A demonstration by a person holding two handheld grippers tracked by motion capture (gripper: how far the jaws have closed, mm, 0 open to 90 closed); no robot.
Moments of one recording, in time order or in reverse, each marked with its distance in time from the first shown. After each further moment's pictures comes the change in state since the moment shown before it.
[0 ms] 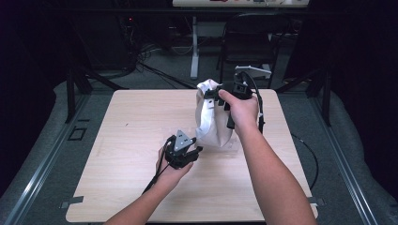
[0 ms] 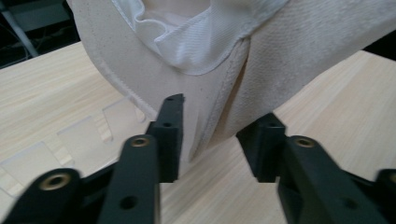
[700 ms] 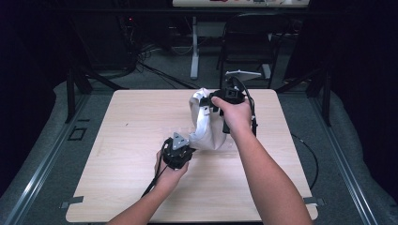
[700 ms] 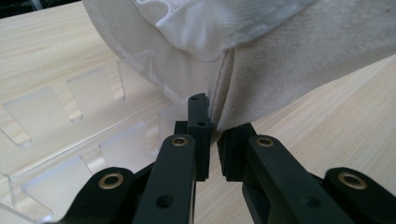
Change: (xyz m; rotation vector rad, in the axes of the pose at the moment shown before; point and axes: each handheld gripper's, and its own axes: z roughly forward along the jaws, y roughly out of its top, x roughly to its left) left arm 0.008 -0.020 0.006 0.071 0.033 -0.109; right arm -0.002 -0.009 0.022 0.070 -0.073 -0.056
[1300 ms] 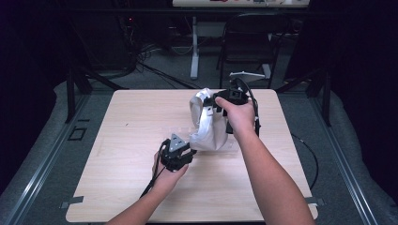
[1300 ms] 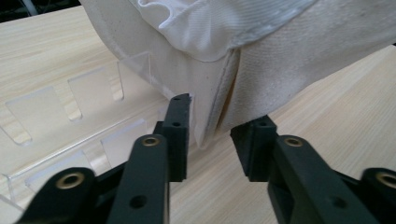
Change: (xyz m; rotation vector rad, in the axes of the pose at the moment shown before) left arm 0.003 -0.002 -0.009 -0.024 -0.022 0.012; right arm -0.010 0.002 -0.004 -0.018 -0.001 0.013
